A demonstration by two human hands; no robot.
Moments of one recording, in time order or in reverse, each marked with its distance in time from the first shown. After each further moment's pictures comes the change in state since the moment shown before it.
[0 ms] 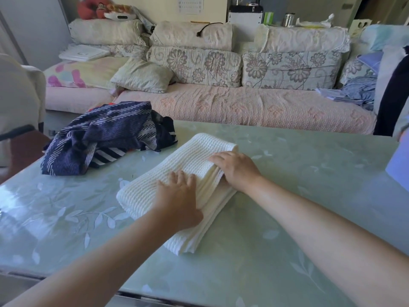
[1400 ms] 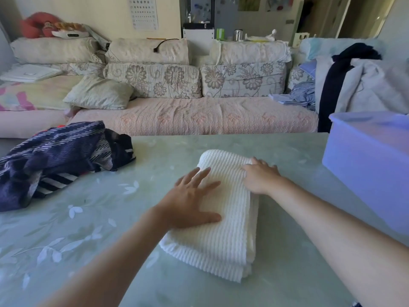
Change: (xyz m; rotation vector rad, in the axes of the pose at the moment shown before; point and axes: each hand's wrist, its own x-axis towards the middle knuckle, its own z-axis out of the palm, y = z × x) left_hand 0.051 0.091 -0.011 -0.303 0.192 0.585; right_hand -0.109 0.106 -0.071 0.022 -0.410 0.754
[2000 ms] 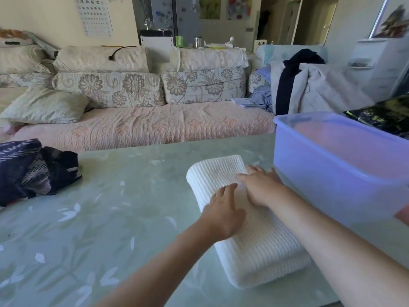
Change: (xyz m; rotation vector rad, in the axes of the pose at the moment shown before) left_hand 0.101 0.184 0.041 -0.496 -0.074 -0.161; right_hand -0.039 0.125 -0.012 -0.219 0.011 0.032
